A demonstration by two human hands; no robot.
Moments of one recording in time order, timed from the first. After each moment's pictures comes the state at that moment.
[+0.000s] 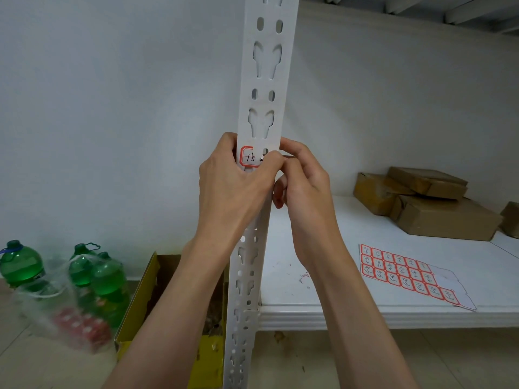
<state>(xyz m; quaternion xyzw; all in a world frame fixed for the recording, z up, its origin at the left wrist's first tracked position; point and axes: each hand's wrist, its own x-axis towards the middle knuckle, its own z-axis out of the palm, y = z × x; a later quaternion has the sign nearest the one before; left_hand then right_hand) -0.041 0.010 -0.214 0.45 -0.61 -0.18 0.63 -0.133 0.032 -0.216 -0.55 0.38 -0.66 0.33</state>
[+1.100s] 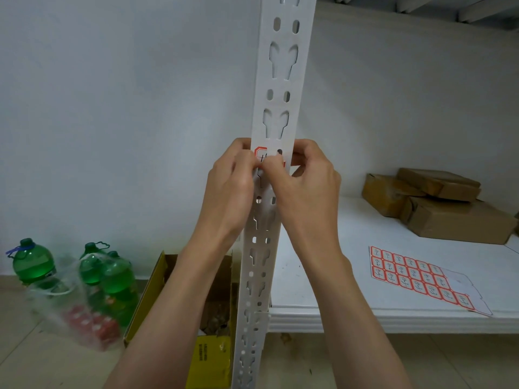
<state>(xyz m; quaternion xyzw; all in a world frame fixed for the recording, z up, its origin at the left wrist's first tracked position) -0.020 0.000 -0.223 0.34 -0.62 -0.30 0.63 -0.116 0.020 -0.218 -0.59 0.46 -0.65 0.09</state>
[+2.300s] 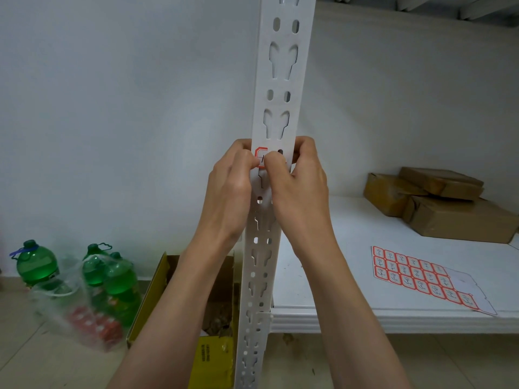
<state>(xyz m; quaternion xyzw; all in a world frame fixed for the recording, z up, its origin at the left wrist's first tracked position) -0.020 -0.005 -0.229 0.31 -0.63 -0.32 0.63 -0.109 0.021 -0.212 -0.59 0.48 -0.63 0.16</state>
